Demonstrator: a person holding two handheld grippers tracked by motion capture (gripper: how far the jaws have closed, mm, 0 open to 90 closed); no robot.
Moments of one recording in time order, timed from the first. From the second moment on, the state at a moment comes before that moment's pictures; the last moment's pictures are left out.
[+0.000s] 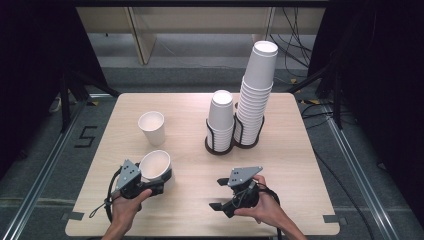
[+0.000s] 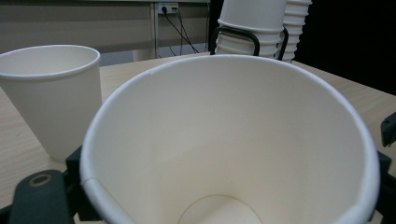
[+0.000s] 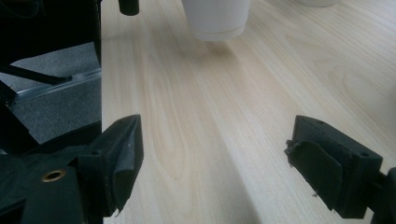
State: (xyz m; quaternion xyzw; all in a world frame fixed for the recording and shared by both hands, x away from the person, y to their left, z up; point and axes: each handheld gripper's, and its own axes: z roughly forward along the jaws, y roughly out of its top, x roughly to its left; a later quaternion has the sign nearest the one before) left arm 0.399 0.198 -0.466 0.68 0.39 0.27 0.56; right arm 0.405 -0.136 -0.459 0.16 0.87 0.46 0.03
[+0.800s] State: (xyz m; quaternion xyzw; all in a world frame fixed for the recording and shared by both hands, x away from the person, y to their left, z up) left arm 0.443 0.177 -0.473 0.66 0.43 0.31 0.53; right arm 0.405 -0.135 -0.461 0.15 0.88 0.45 0.02
